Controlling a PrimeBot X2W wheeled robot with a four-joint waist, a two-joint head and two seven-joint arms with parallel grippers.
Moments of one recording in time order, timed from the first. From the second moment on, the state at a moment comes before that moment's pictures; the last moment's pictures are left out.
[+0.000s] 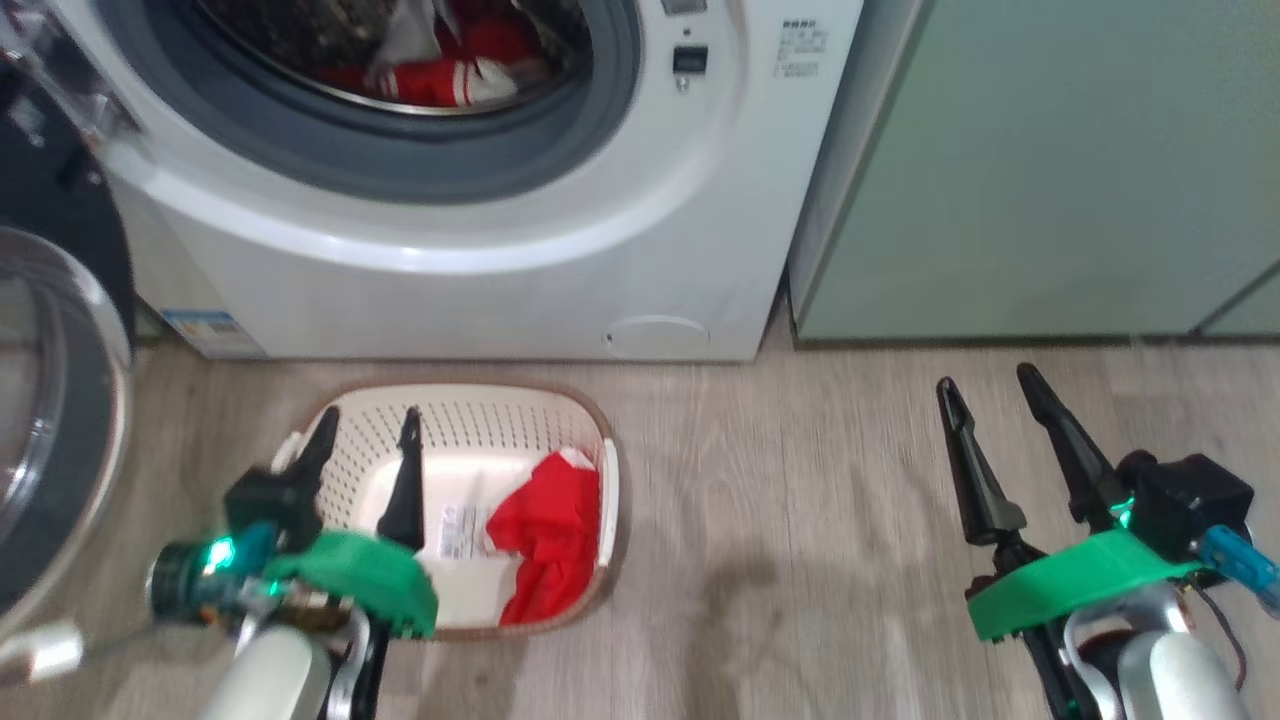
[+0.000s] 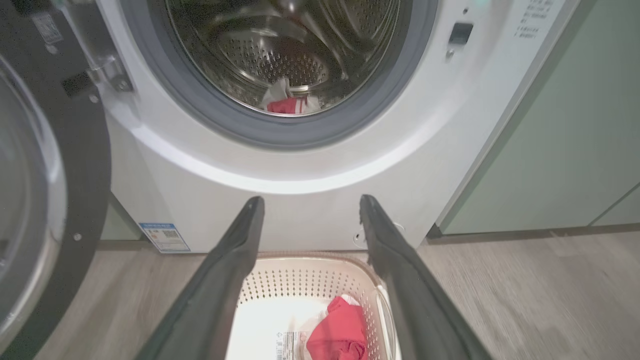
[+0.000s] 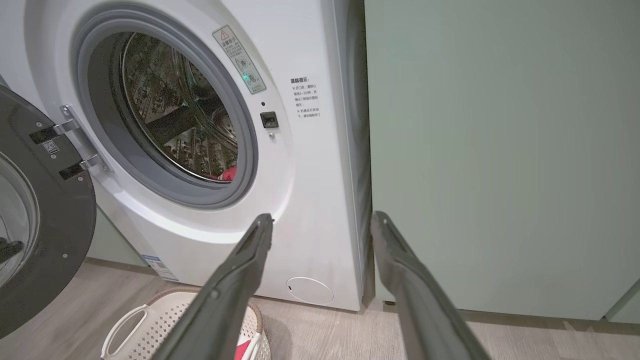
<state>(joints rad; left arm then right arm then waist) -0.10 0.27 -0.36 0.10 -0.40 0.25 -0.17 0.03 -0.04 0.01 -0.09 0.23 0.13 -0.05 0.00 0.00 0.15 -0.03</state>
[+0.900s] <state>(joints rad) -0.78 0.17 -0.39 1.05 -0.53 -0.08 -0.06 -0.23 -0.05 0.12 -0.09 0.29 0.13 -0.19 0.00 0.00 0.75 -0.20</state>
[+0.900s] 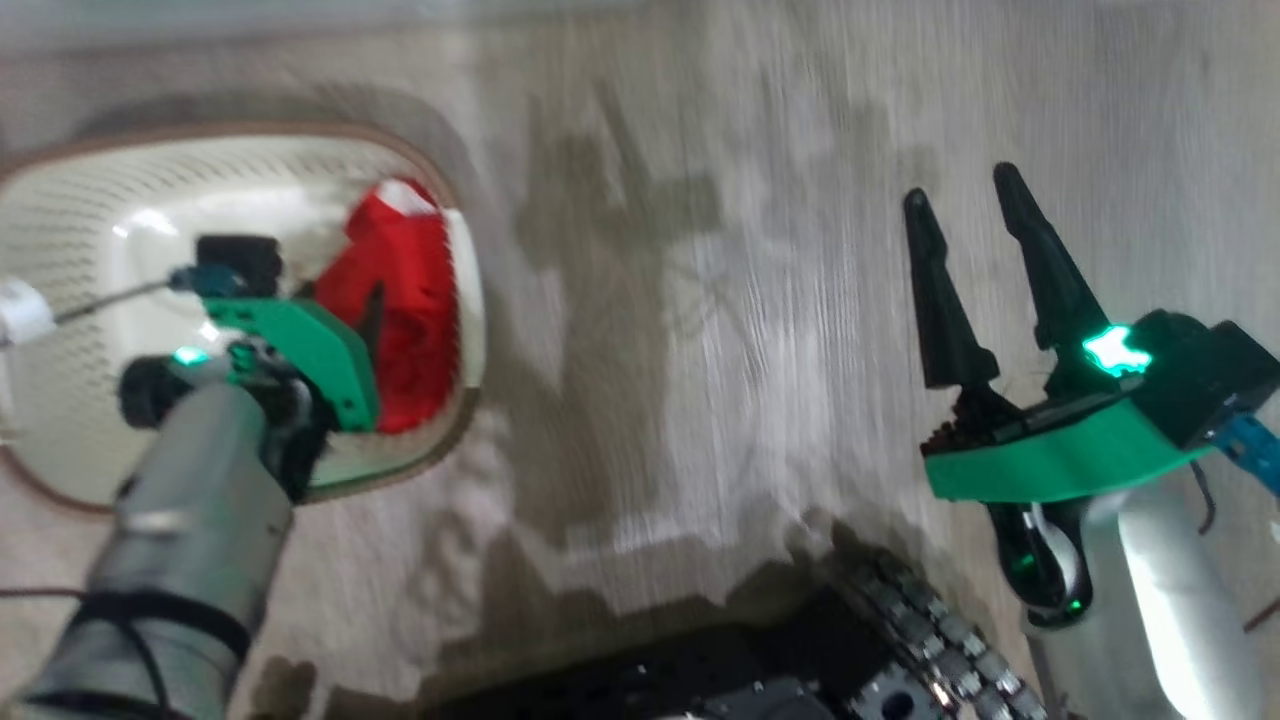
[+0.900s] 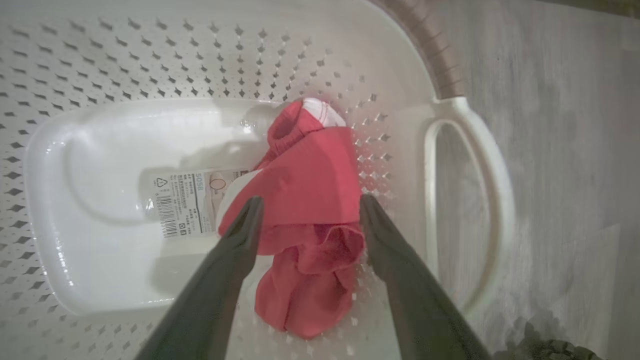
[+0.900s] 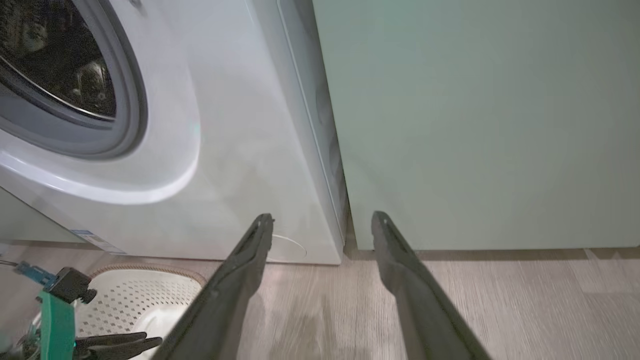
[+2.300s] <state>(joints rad) -0.98 0.29 -0.45 1.23 -0.52 -0.10 -0.23 -0.32 -0.04 0.19 -0.02 0.35 0.13 -0.25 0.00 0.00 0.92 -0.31</state>
